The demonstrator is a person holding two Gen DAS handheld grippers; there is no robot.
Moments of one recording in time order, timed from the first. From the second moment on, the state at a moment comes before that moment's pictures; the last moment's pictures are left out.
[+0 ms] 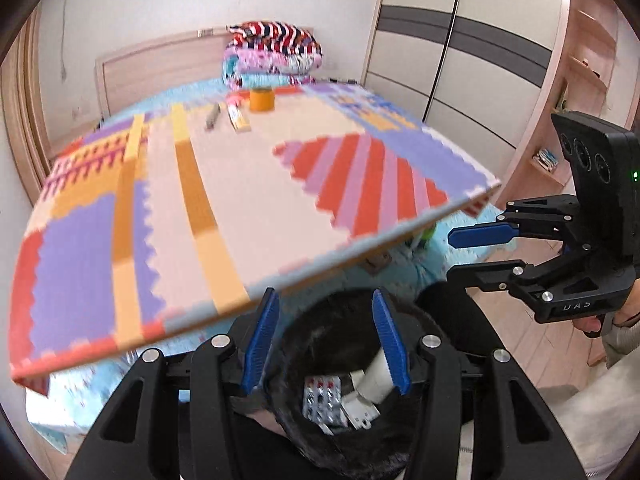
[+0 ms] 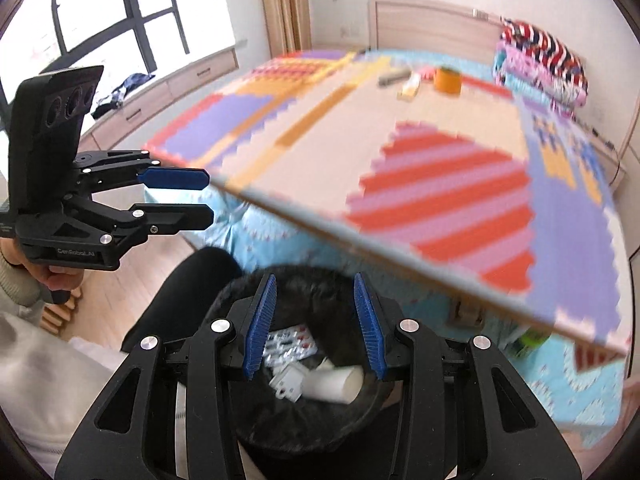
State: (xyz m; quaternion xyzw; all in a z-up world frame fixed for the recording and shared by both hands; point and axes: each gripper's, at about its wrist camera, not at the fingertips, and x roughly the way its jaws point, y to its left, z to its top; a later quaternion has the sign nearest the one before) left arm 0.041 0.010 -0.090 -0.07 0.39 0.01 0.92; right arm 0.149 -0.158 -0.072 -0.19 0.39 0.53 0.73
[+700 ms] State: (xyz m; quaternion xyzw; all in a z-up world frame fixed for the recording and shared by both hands) left arm 0.146 0.106 -0.043 -0.04 0.34 0.06 0.94; right arm 0.254 -0.082 -0.014 -0.18 0.30 0.51 0.78
